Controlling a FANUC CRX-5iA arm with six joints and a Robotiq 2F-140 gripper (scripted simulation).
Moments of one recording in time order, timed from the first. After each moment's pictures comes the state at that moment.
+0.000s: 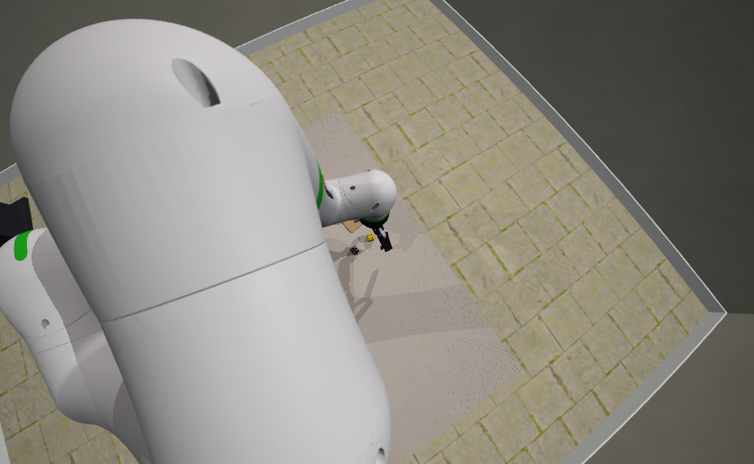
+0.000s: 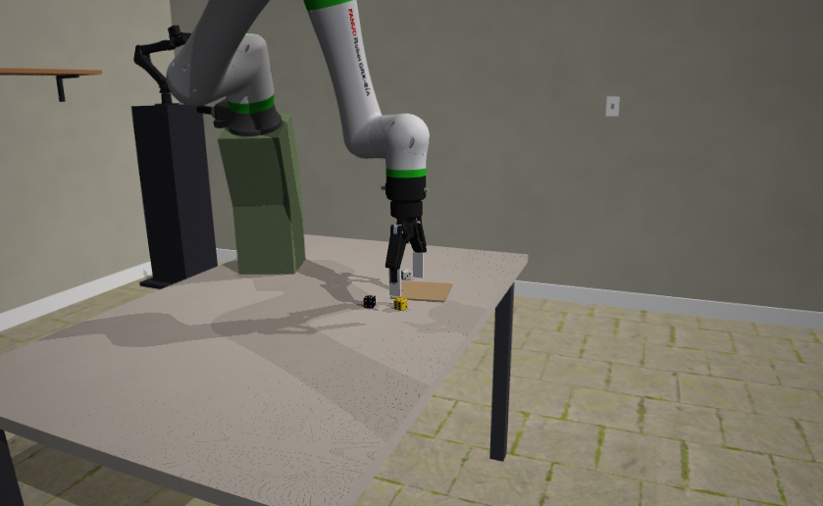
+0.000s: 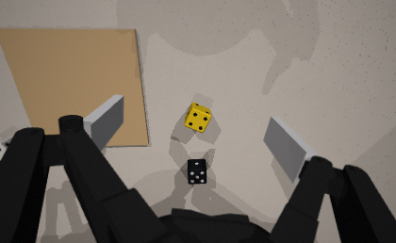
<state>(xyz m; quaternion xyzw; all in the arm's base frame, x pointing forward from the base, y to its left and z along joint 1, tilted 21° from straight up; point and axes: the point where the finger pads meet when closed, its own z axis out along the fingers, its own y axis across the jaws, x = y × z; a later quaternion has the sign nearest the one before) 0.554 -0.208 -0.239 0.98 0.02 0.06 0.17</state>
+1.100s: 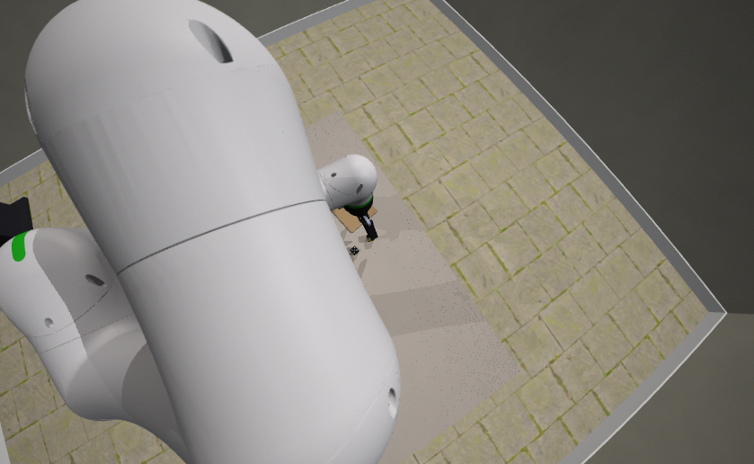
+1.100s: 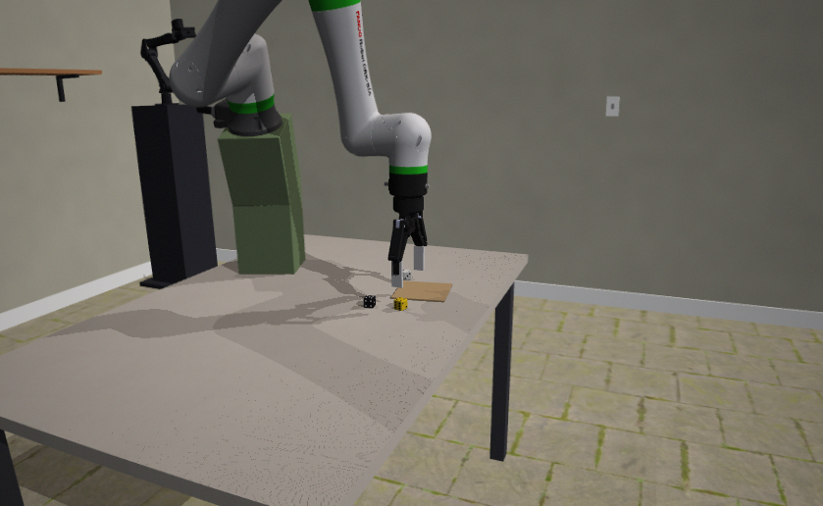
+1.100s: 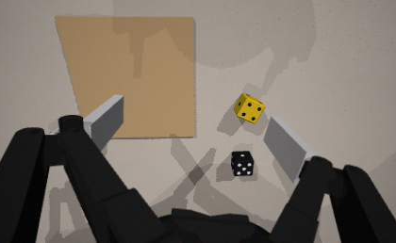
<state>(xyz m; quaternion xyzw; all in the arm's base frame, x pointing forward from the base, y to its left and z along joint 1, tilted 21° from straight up) 0.532 -0.154 -0.261 0.98 0.02 0.06 0.17</state>
